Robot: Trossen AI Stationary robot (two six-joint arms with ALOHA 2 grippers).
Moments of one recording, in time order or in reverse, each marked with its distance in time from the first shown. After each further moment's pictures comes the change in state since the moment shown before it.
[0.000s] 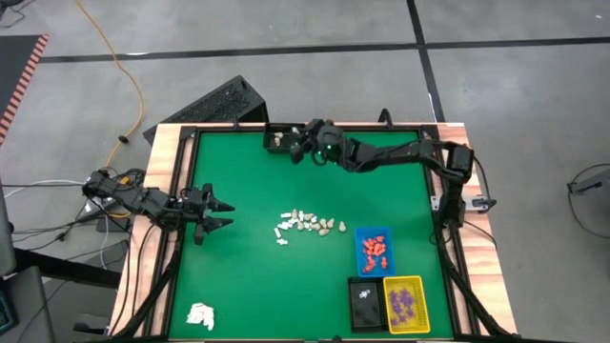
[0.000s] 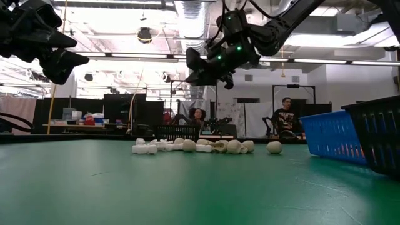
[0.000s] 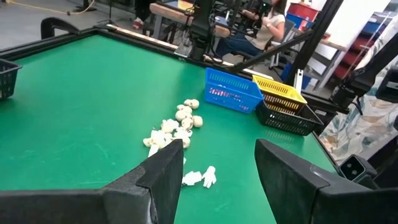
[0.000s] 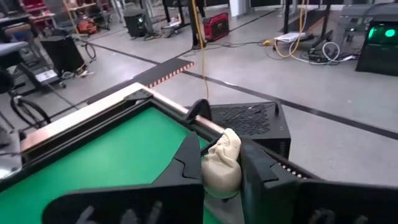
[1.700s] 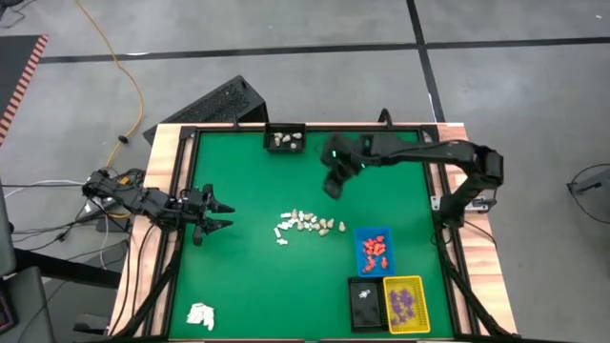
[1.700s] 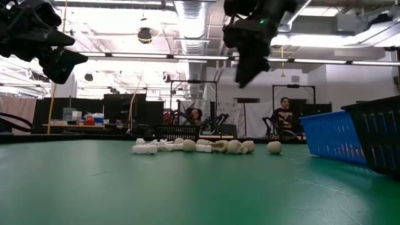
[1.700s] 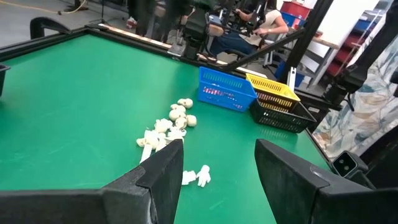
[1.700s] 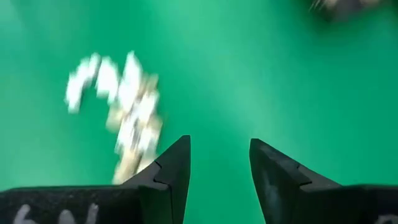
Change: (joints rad) left arm 0.000 0.000 0.000 0.005 0.027 0.006; right arm 0.124 -0.243 0.173 -1.263 -0.389 -0.069
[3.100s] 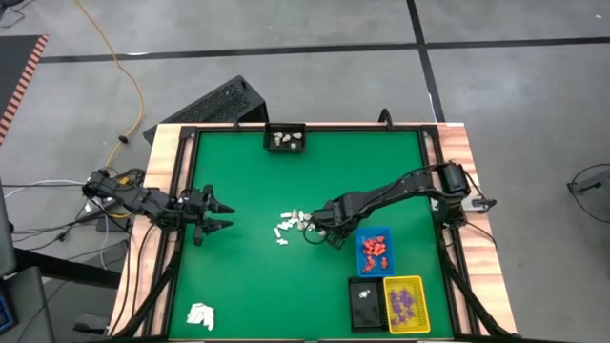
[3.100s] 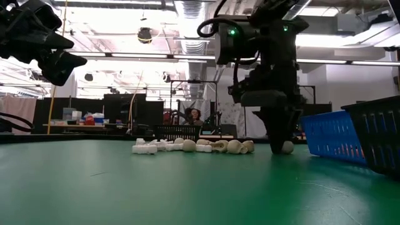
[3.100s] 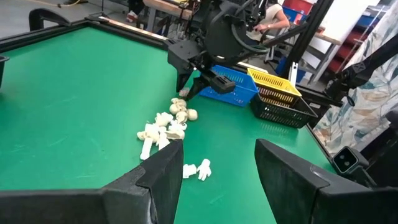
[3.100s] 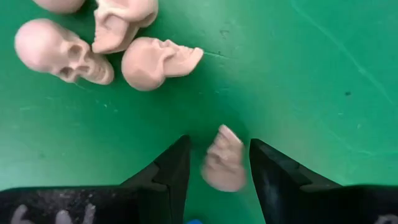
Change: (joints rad) left arm 0.000 0.000 0.000 -0.024 0.005 -0.018; right arm 0.331 0.307 -0.089 -0.120 0.184 0.522
